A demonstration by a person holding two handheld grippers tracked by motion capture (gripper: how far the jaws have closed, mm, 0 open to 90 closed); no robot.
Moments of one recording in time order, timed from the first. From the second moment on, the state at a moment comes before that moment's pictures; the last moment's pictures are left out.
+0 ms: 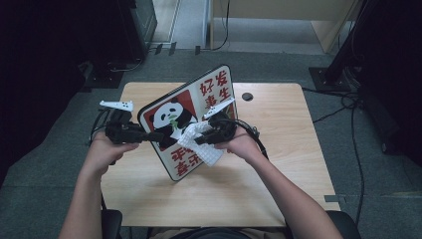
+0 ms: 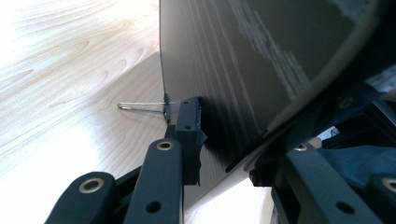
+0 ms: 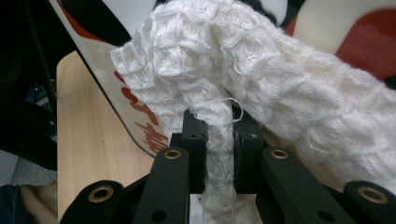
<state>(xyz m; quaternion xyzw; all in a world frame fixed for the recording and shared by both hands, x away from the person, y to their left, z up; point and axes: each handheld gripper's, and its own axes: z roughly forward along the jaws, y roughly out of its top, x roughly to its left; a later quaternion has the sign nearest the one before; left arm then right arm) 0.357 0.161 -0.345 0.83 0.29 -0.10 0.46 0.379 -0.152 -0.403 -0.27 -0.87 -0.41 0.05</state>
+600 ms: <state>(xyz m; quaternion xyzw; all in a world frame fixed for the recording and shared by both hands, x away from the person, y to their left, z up) 0.357 0.161 -0.345 0.83 0.29 -0.10 0.46 0.371 -0.158 -0.439 -0.29 -0.87 -0.40 0.06</state>
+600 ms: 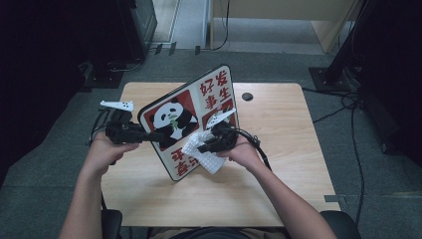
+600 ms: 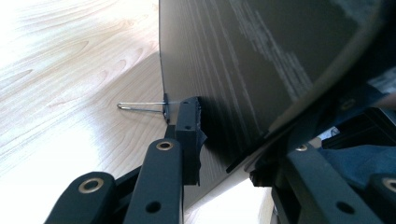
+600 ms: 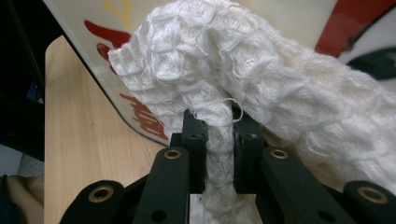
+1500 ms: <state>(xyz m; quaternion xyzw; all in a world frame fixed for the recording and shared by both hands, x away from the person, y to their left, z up) 0.358 0.162 -0.346 0.83 0.29 -0.10 0.47 0.366 -0.160 -0.469 -0.30 -0.87 -0.37 0.09</state>
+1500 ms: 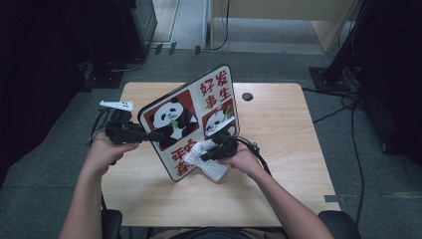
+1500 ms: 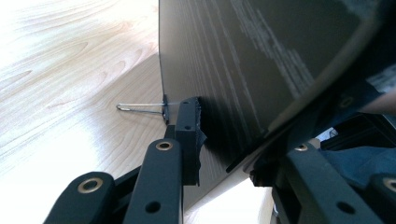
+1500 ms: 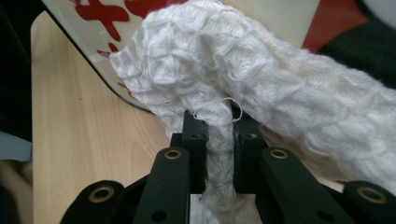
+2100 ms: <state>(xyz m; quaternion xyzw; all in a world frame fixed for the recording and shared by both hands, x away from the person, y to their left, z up) 0.357 0.162 -0.345 0.83 0.29 -0.09 0.47 0.366 -0.157 -0.380 -0.27 -0.87 -0.42 0.06</state>
